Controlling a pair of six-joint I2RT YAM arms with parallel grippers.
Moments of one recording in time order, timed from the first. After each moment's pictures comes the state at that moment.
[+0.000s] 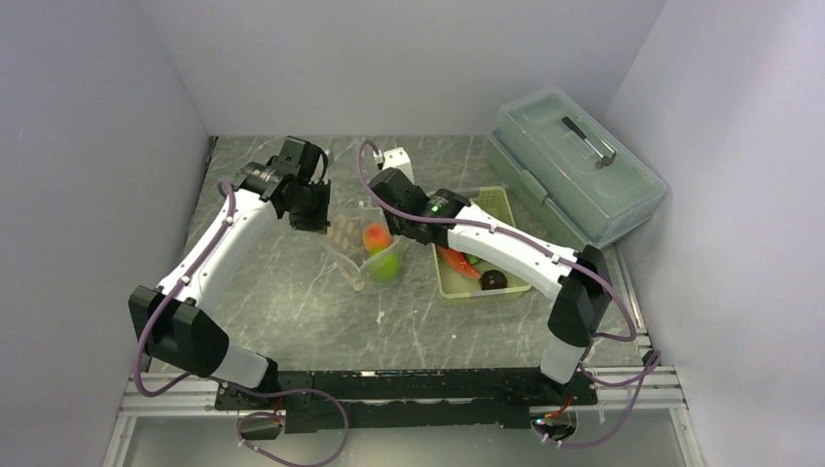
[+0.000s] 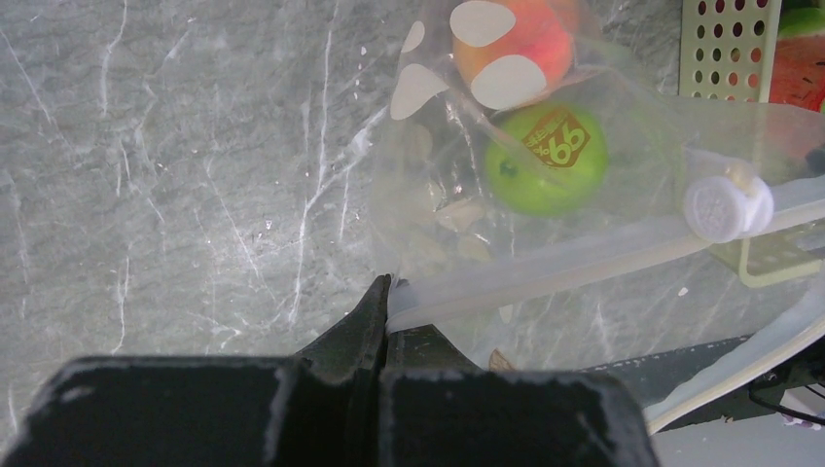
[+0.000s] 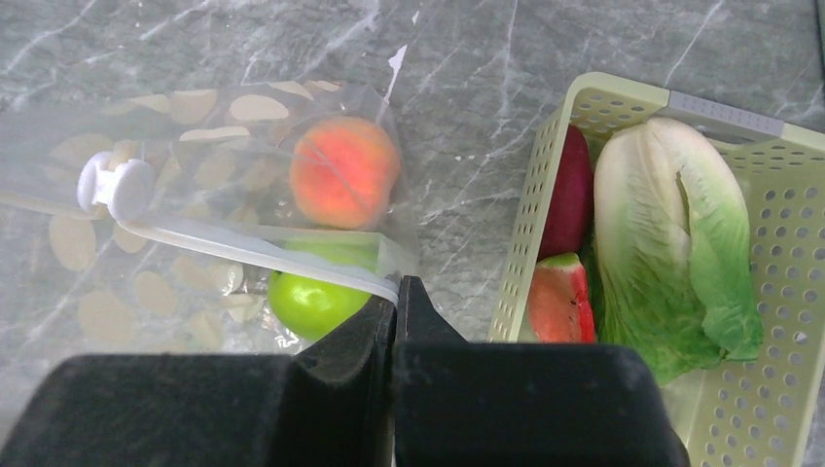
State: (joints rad) left arm -0.36 1.45 1.46 -1.06 0.01 -0.30; right arm 0.94 1.75 1.62 -0.69 0.49 0.39
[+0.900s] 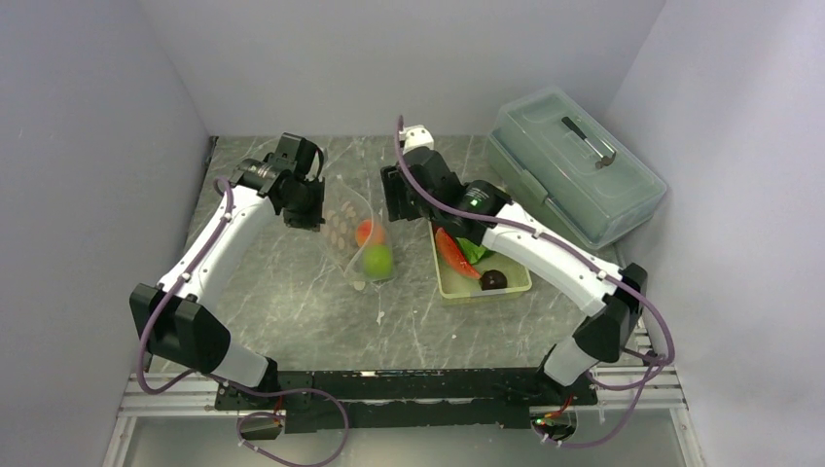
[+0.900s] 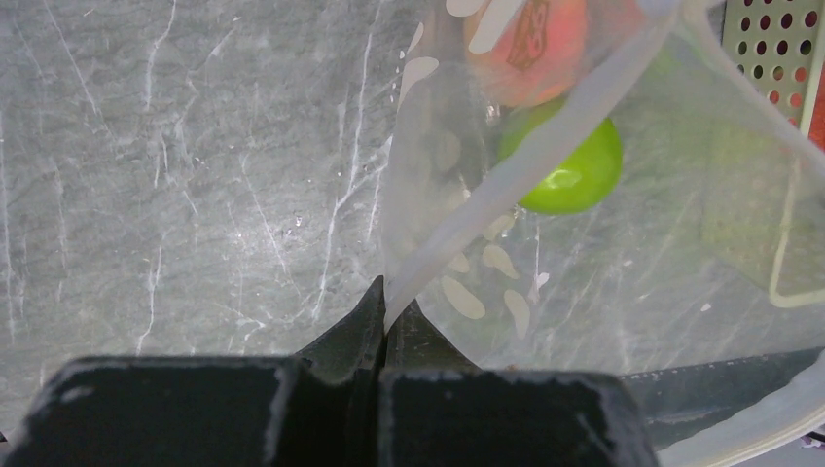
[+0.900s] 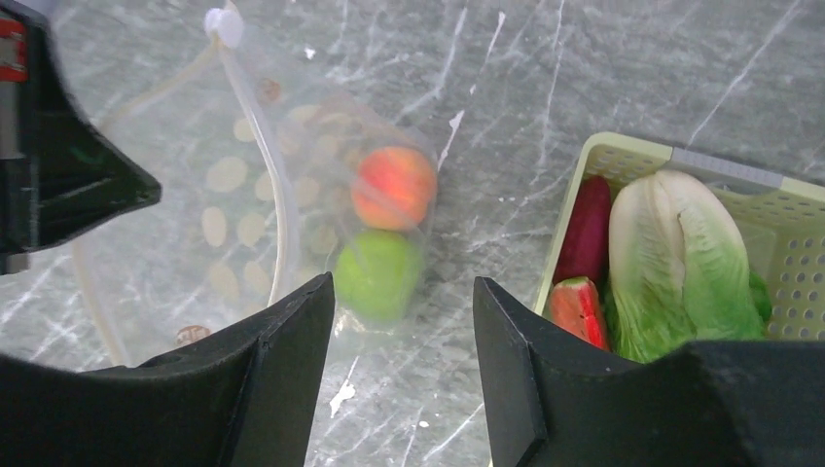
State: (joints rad) left arm -0.34 1.47 1.48 -1.08 -0.02 -0.29; right arm 0.90 1.60 1.64 -0.66 0.35 0.38
